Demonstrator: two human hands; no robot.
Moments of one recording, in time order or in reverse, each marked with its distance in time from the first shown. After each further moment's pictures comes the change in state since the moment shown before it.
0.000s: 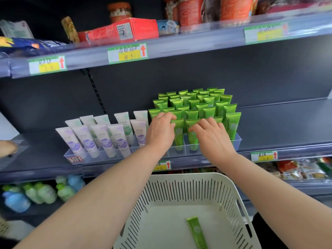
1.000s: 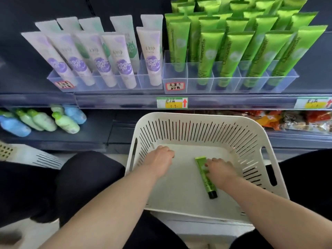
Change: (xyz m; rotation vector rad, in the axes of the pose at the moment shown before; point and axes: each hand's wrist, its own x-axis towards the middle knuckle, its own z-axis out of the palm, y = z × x) left_hand -0.192 -0.148 0.130 0.282 -0.900 0.002; right_hand -0.211 -0.055 0.147 0.013 -1.239 0.156
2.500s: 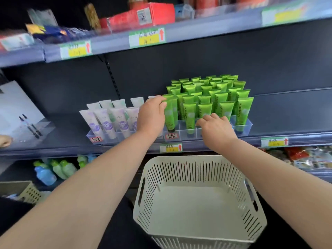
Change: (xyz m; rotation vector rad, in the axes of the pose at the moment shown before) left_hand -0.047 0.046 -0.258 -0.415 1.057 -0.065; right_hand -0.078 0.011 -0.242 -0.131 0.868 -0.081
